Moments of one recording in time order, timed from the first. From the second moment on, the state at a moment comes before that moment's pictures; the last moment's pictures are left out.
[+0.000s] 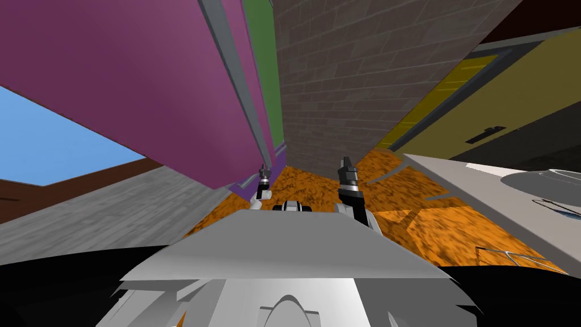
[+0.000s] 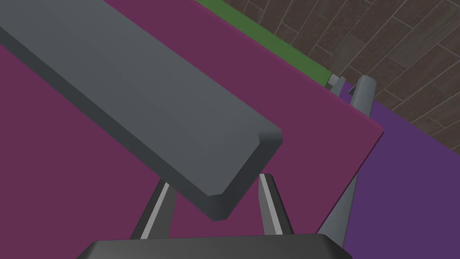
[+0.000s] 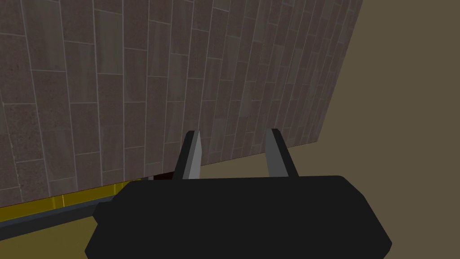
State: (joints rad) left arm -0.10 0.09 -0.05 -1.05 0.24 -0.87 0.42; right arm 0.52 -0.04 -0.07 -2.24 0.12 -0.39 0.07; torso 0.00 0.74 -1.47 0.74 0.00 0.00
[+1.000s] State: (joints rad) left arm -0.08 0.14 -0.24 -1.09 0.18 -0.85 0.55; right arm 0.52 -0.04 -0.07 -2.24 0.12 -0.39 0.07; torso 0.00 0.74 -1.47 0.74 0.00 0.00
